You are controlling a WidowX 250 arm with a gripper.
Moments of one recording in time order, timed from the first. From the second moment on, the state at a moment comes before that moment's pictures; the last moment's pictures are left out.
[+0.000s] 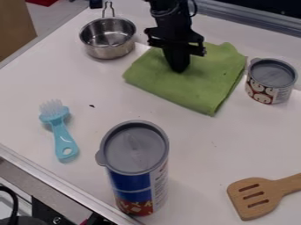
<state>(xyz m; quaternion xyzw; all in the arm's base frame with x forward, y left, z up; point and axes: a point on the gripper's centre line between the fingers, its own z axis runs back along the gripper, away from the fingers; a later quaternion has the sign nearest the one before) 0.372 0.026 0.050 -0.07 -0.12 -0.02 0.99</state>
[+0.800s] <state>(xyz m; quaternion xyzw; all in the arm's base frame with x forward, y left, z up) 0.421 0.020 0.053 -0.06 -0.13 -0.02 0.99</state>
